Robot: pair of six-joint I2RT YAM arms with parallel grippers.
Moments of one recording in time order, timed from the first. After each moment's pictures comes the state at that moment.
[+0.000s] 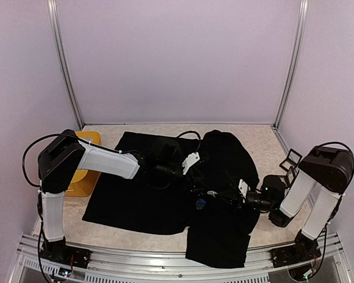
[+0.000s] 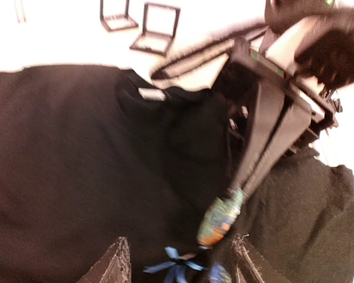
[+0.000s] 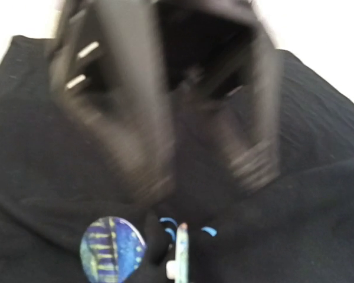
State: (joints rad) left arm -0.90 2.07 1.28 0.21 0.59 0.17; right arm 0.63 1.76 0.18 1.40 -0.53 -0.27
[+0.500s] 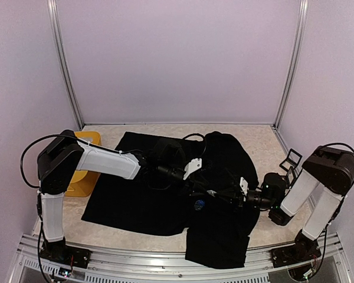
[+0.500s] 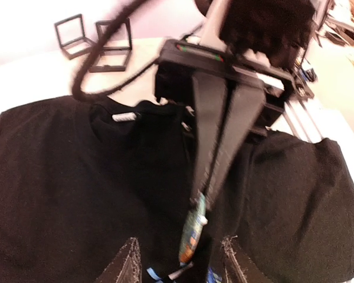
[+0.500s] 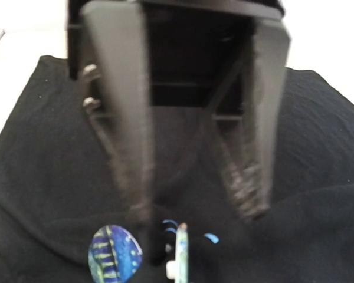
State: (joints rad) left arm -0.91 2.04 1.31 0.15 0.67 0.39; right arm 0.61 1.73 0.19 1.38 -0.62 -0.23
